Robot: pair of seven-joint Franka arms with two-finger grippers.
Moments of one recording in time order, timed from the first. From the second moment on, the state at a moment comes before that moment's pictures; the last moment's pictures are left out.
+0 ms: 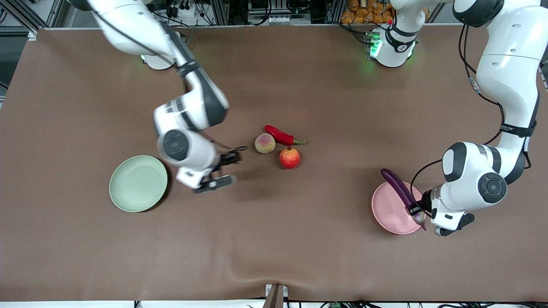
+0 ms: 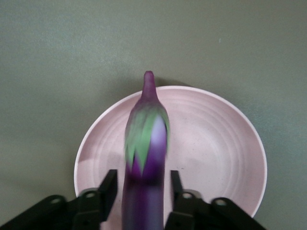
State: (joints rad) left arm 0.26 0.77 -0.39 -1.49 0.24 2.20 -0.60; right arm 0.57 0.60 -0.03 -1.53 0.26 2.06 0.22
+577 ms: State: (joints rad) left arm 0.25 0.75 -0.44 -1.47 0.22 2.13 -0.63; right arm 0.71 0.71 -0.03 -1.48 0.49 2.22 0.55
